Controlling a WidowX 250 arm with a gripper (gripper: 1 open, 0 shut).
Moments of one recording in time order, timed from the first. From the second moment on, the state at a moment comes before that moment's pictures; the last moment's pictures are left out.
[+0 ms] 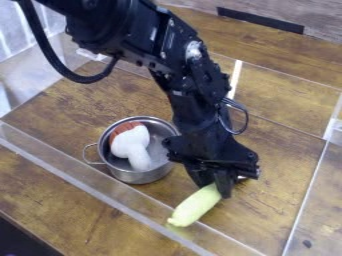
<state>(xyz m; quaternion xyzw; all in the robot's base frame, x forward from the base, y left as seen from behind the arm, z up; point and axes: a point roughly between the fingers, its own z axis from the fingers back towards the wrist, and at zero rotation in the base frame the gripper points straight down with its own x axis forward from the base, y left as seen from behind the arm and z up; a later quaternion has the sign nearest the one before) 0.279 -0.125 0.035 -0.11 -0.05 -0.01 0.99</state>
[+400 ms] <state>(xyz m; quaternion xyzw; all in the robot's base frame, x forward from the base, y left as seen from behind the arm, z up) 0.276 -0.129 0.033 -0.10 -0.02 -0.02 0.99</state>
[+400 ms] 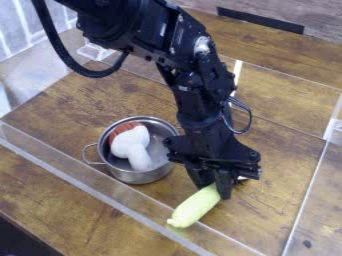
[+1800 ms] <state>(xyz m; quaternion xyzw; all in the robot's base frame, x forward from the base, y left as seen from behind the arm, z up) 0.249 -0.141 0.046 -0.05 0.11 0.01 0.99</state>
